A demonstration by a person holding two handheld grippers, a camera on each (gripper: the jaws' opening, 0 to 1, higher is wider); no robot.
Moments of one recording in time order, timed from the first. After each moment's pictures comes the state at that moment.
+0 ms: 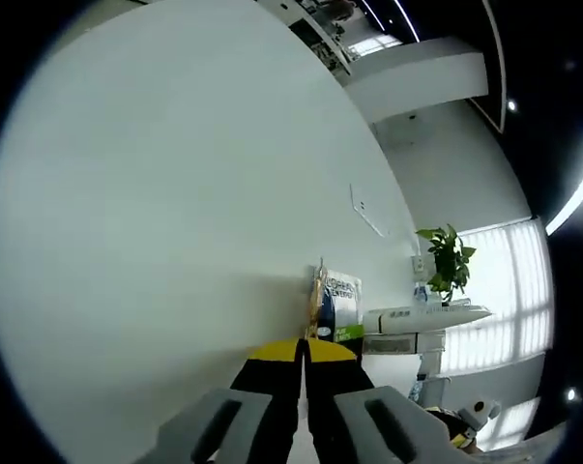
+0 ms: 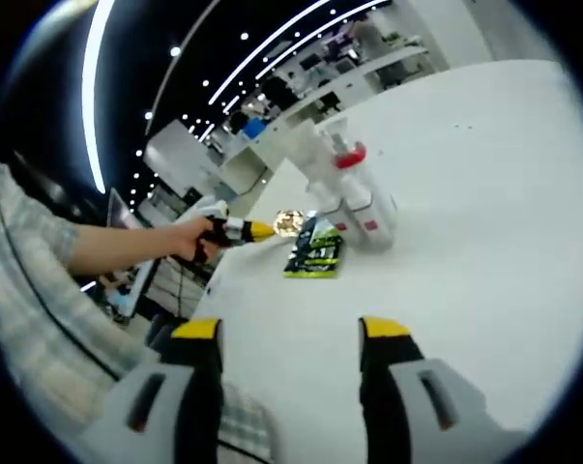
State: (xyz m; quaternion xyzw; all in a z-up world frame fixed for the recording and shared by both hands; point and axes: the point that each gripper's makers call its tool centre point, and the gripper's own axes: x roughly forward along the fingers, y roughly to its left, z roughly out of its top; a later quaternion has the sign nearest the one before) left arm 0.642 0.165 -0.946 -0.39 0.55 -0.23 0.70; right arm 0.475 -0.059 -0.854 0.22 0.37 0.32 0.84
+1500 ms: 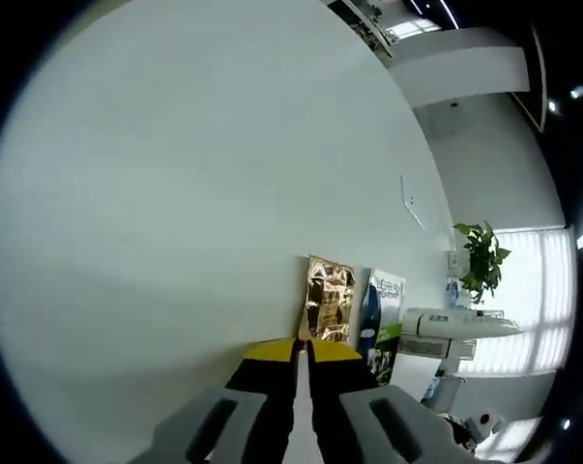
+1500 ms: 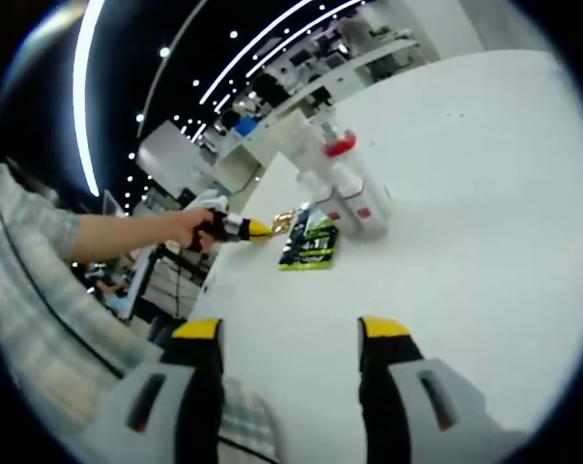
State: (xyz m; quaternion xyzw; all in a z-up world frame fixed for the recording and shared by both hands) left arm 0.637 0.188 -0.964 -0.36 0.62 -0.17 0.68; right arm 0.466 -0.061 -0.862 0.23 0.38 0.30 0.84
